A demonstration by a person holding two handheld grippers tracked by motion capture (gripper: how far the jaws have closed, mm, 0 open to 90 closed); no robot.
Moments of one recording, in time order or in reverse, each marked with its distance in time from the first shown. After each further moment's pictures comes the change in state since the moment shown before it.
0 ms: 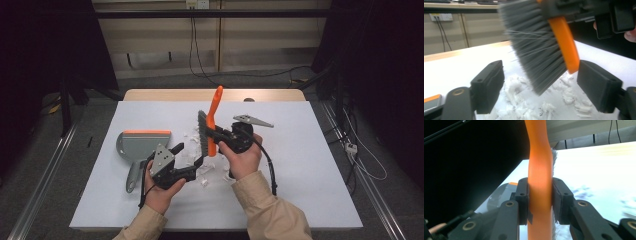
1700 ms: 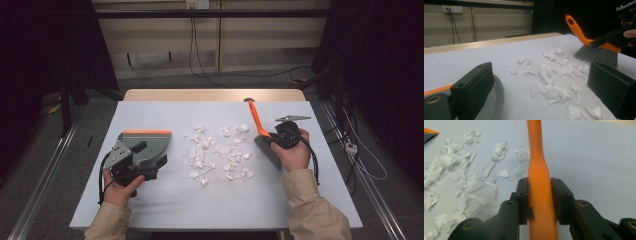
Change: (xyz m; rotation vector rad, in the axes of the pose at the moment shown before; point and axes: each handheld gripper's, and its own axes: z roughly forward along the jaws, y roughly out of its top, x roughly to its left) left arm 0.078 0.000 -0.058 0.024 0.011 -0.042; right arm -0.140 0.004 -0.052 0.330 -0.358 -0.202
